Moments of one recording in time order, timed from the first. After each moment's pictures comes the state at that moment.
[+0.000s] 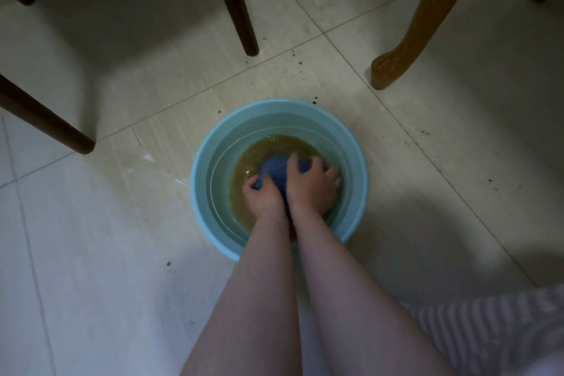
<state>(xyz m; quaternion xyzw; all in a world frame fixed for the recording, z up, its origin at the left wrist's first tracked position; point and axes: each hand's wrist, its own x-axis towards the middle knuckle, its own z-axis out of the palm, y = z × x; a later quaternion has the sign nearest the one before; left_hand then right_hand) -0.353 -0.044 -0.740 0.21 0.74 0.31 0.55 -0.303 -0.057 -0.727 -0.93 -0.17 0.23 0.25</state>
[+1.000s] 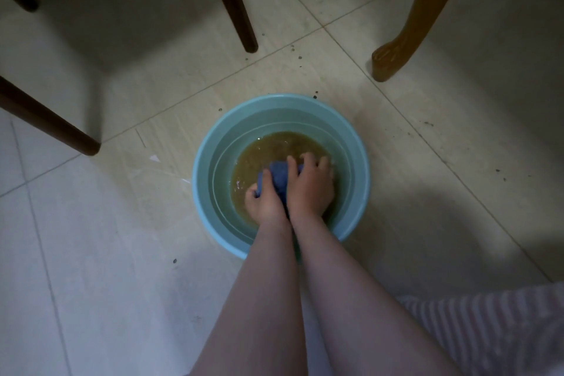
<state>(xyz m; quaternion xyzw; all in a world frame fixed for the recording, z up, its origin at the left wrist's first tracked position) -0.362 -0.062 -0.737 0.16 0.70 0.38 0.58 -0.314 -0.065 -0.740 -0.91 -0.28 0.13 0.28</state>
